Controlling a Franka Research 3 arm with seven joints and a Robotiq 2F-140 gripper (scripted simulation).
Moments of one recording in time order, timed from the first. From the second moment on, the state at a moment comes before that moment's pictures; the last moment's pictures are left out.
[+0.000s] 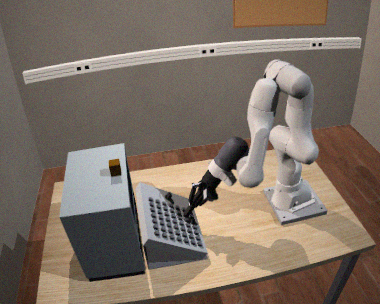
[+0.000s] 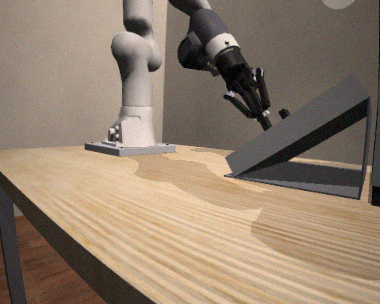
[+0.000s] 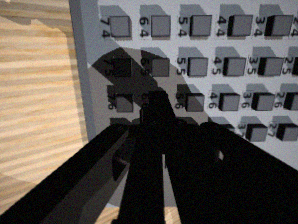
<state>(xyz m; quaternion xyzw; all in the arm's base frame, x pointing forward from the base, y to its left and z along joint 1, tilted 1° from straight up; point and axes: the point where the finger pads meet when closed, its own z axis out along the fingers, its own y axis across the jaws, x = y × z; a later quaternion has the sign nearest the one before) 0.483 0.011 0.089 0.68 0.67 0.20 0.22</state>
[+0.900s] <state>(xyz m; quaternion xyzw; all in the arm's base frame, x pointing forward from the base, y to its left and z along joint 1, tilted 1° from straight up) 0.474 0.013 0.114 0.68 0.66 0.22 0.22</state>
